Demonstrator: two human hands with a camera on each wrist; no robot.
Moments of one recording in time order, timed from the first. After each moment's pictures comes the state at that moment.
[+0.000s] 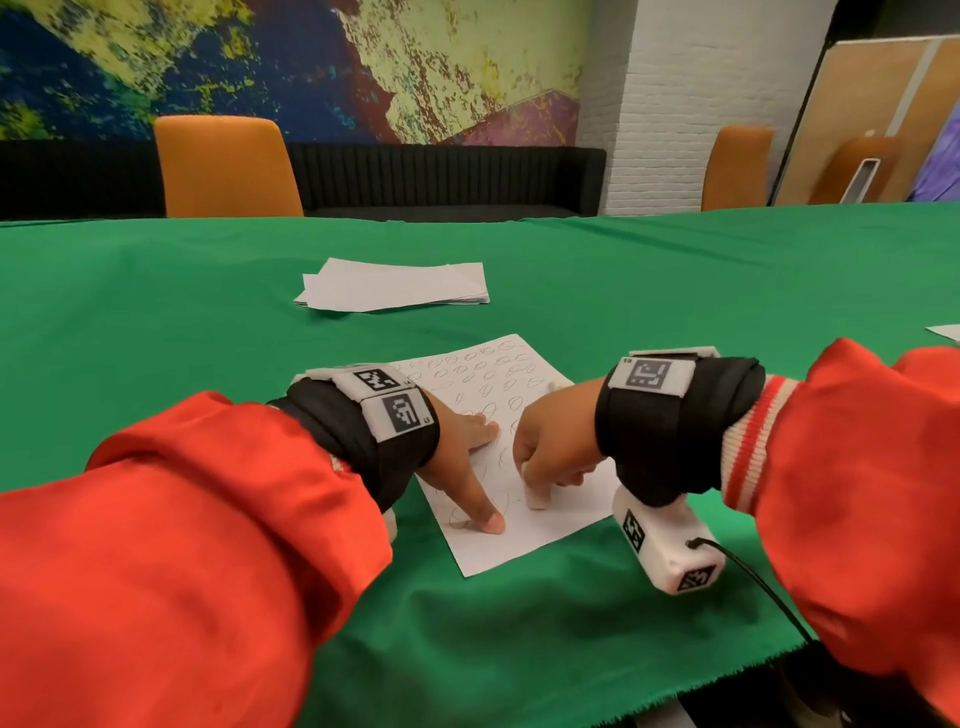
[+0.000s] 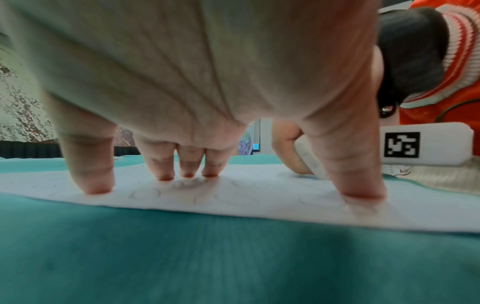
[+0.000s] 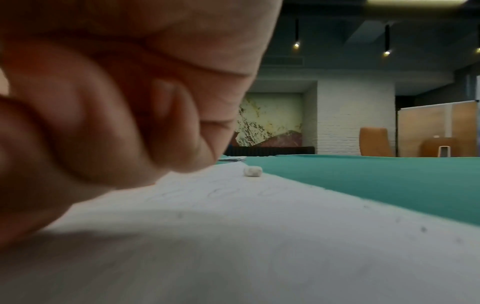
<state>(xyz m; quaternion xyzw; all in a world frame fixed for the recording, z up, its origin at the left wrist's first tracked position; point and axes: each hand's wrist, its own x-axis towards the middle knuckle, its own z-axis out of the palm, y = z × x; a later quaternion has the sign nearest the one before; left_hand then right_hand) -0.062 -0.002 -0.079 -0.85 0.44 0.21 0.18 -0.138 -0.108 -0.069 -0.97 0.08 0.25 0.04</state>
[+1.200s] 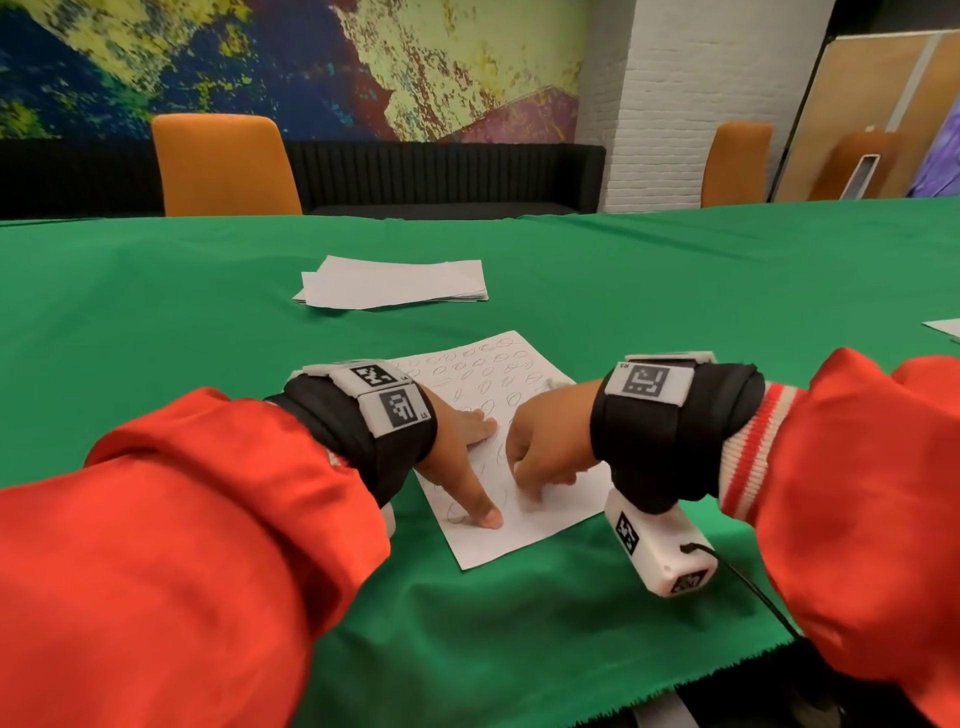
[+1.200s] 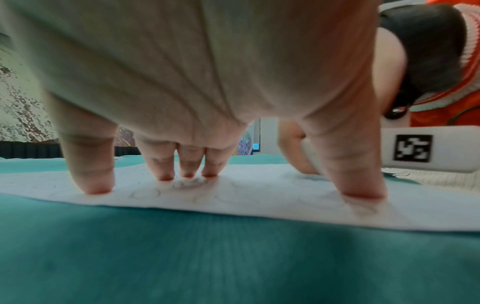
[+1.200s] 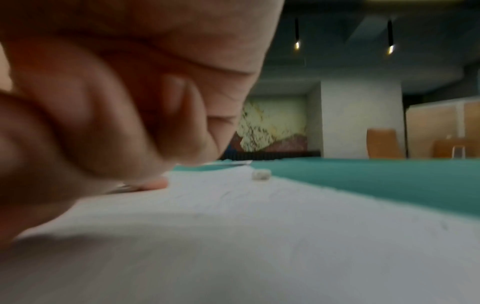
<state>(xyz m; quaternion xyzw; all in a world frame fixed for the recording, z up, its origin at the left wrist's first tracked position) -0.062 -0.003 -0.079 -0.85 0.44 0.21 0.18 -0.142 -0.101 -0.068 -0.97 0.07 0.24 0.05</state>
